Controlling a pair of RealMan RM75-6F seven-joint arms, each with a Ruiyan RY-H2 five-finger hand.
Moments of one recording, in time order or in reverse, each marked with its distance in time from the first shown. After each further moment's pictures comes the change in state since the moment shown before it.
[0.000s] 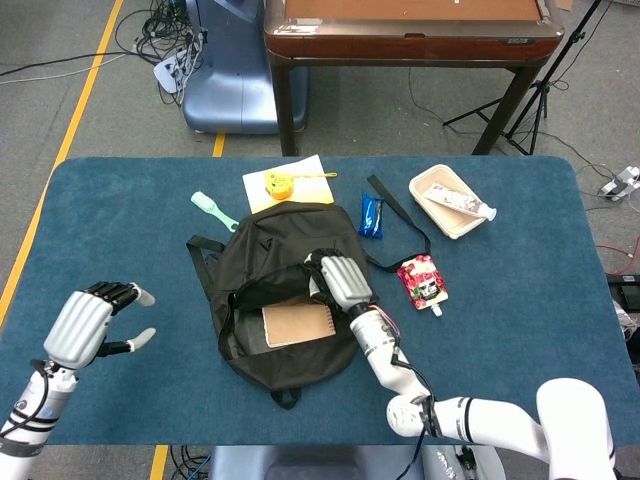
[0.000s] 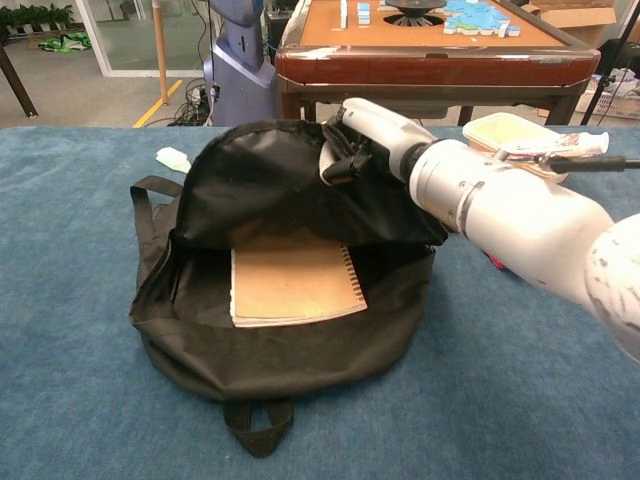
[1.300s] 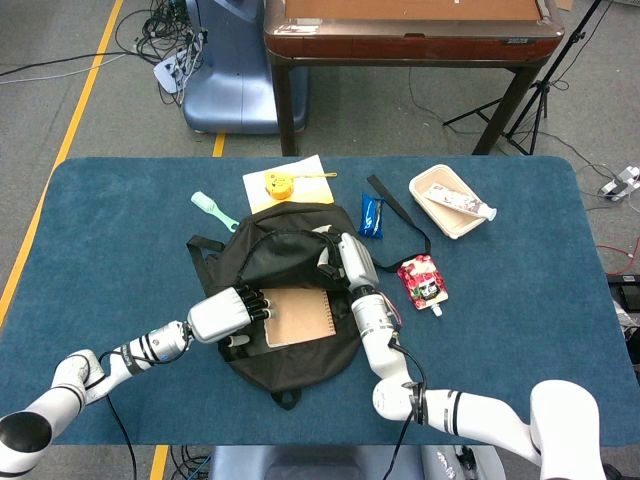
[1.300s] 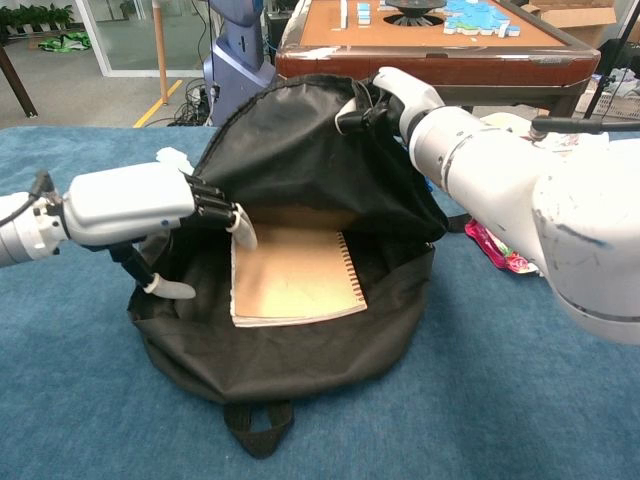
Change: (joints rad) left arm -0.465 -0.638 0.202 1.119 0.319 0.002 -0.313; right arm 0.014 -0.050 0.151 0.010 0.177 0.050 0.107
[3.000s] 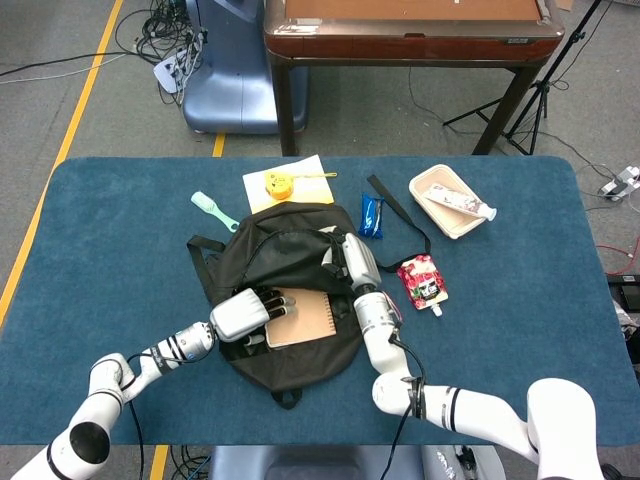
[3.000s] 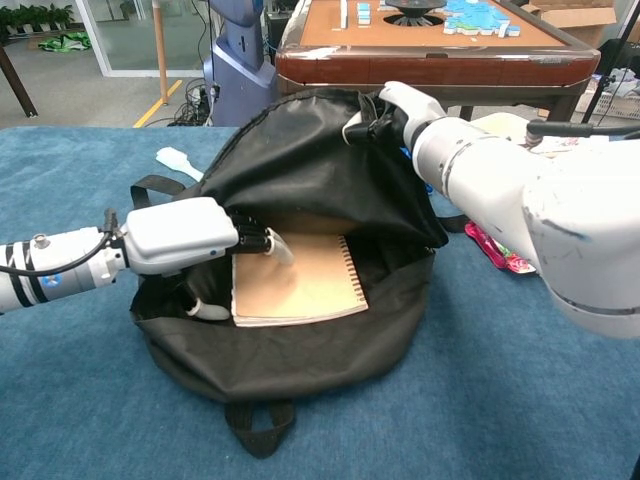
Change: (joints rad) left arm -0.021 -0.248 0.131 0.307 -0.184 -0.072 -0.107; right arm 0.015 -0.003 -0.002 0.046 0.050 -0.018 0.010
